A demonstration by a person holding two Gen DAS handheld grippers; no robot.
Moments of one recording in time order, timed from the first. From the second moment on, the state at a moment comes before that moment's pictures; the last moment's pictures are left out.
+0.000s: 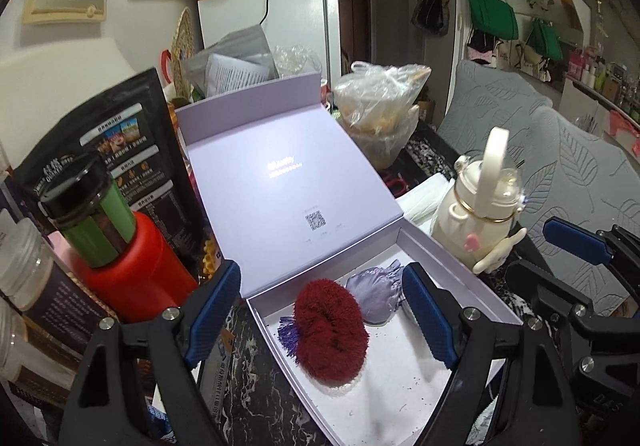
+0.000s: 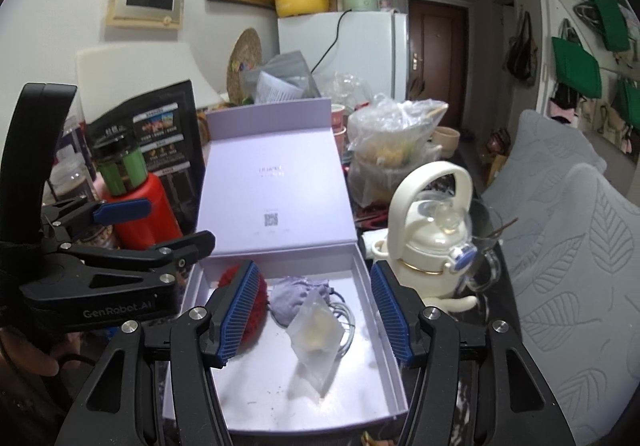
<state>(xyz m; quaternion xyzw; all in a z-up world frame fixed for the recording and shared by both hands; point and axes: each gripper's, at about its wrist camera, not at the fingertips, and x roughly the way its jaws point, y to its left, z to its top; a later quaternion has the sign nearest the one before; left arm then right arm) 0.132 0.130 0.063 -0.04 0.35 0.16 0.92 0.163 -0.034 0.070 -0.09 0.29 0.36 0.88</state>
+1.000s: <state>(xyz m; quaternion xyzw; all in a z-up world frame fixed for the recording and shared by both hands) 0.009 0.050 0.078 -0.04 0.32 0.07 0.94 0.044 -0.125 0.100 -0.07 0.26 0.31 0.91</state>
